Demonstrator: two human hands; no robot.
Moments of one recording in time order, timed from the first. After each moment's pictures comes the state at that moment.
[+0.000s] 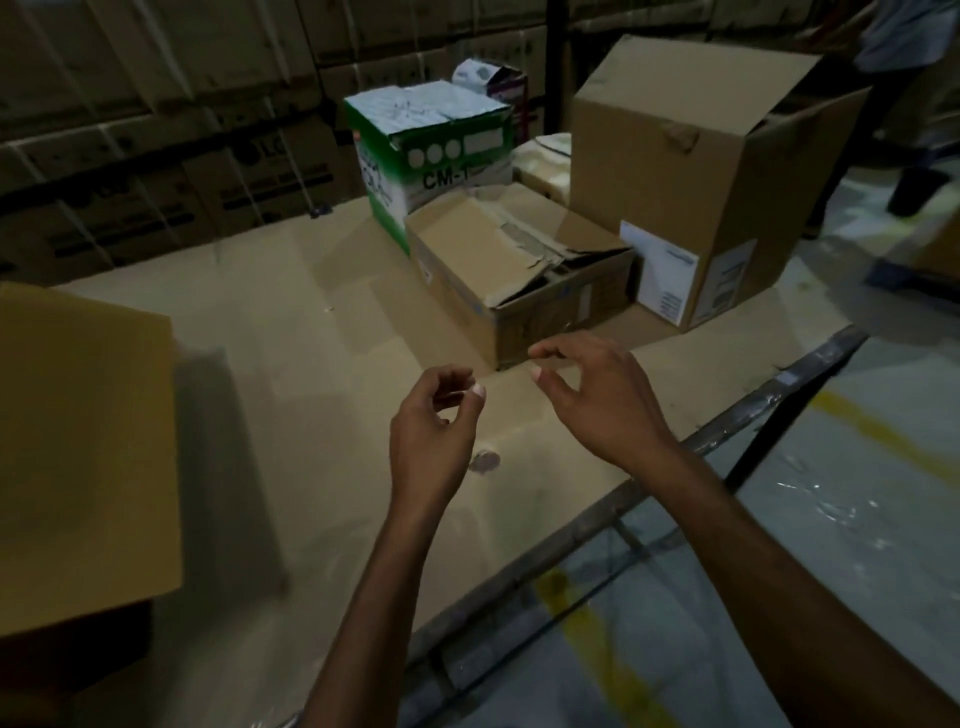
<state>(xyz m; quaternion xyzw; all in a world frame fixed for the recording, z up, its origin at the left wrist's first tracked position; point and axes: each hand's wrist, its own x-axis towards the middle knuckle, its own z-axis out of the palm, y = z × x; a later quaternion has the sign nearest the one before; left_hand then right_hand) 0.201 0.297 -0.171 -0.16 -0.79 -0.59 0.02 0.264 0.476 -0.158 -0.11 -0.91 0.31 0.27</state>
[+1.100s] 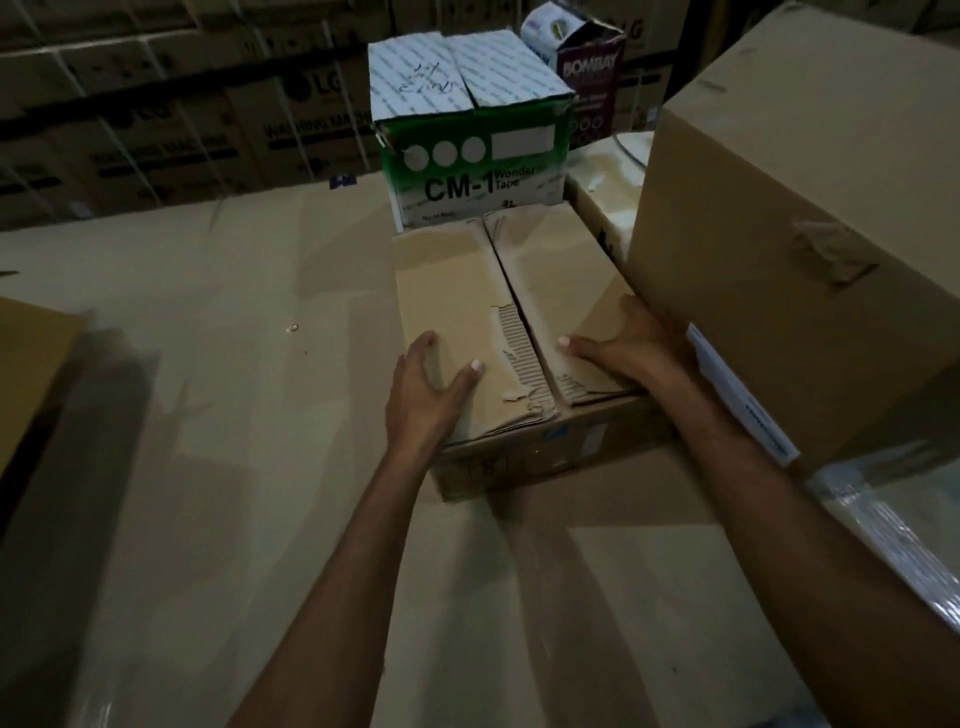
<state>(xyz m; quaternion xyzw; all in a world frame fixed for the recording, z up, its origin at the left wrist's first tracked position) -0.072 0.515 -0.227 0.02 -0.88 -0.48 0.01 -0.064 0.773 -0.195 -0.26 -0.92 0.28 -0.02</state>
